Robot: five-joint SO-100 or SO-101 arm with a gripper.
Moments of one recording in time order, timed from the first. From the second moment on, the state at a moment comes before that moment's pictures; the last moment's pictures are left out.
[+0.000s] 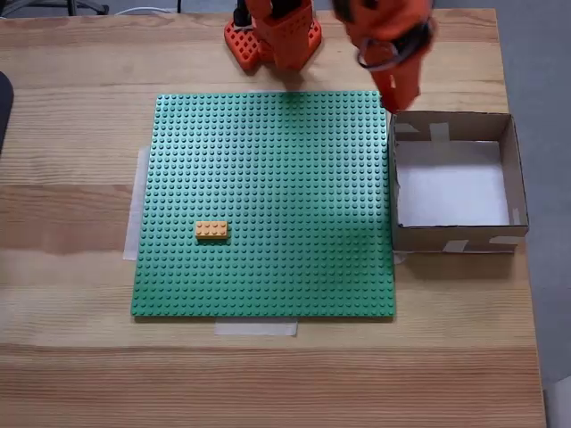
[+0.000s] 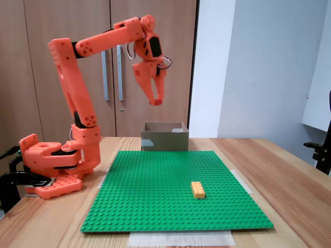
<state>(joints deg) -39.3 99.8 76.5 95.5 -0.4</state>
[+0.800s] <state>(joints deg) -47.4 68.3 61.0 90.4 1.3</state>
